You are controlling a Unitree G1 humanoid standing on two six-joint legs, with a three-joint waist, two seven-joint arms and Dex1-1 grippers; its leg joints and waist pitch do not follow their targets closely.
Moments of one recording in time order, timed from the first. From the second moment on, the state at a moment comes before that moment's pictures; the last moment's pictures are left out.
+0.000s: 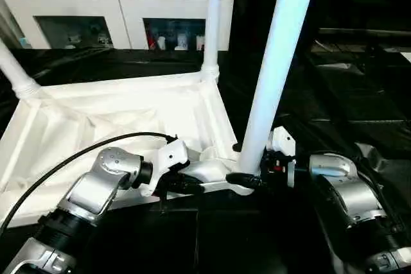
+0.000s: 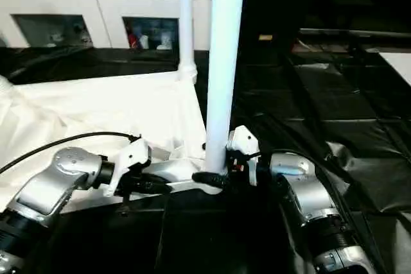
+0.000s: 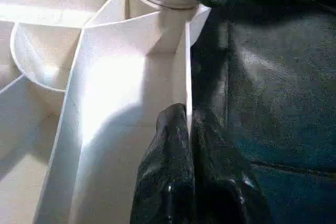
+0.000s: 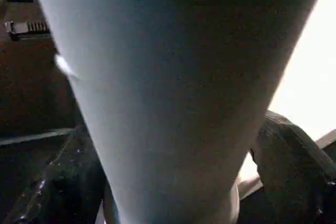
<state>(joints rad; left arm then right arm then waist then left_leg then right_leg) -0.39 0.49 -0.35 0.16 -0.10 0.39 -1.22 -0.37 -0.40 0.20 0.37 0.20 0.03 1.16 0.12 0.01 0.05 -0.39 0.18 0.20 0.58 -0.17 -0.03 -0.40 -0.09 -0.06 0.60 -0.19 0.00</state>
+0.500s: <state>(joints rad) -0.39 0.50 -0.36 0.16 -0.10 0.39 -1.23 -0.36 -0.41 0.22 0.37 0.20 0.05 1.21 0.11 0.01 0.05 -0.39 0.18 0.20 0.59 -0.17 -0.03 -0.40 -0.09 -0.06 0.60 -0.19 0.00</state>
